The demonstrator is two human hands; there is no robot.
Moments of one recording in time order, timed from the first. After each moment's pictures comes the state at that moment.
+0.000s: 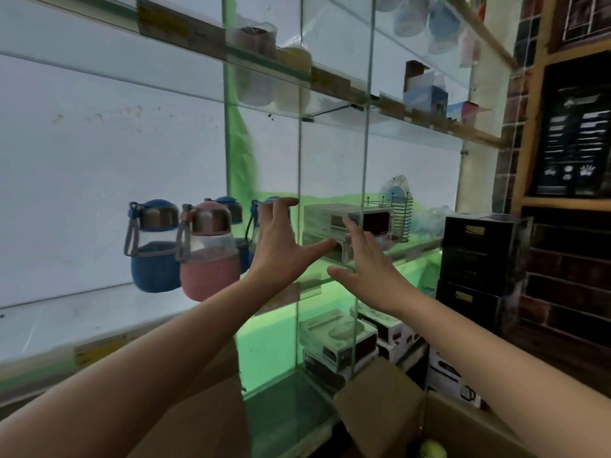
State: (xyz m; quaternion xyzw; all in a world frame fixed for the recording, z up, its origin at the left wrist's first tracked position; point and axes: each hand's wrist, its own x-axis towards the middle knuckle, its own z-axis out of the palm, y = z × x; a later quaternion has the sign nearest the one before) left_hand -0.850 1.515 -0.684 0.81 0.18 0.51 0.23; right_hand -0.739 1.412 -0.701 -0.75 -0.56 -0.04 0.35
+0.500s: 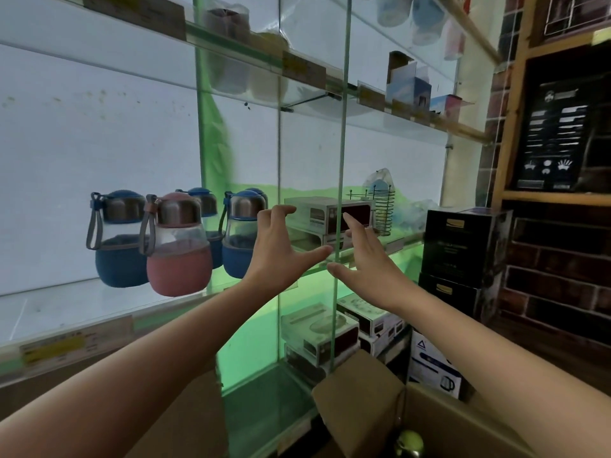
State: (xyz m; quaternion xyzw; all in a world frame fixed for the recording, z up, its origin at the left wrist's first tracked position) left_hand -0.819 1.501 -0.701 0.83 0.19 0.47 0.25; right_hand -0.712 1.387 -0.706 -0.75 -0.56 -0.06 0.36
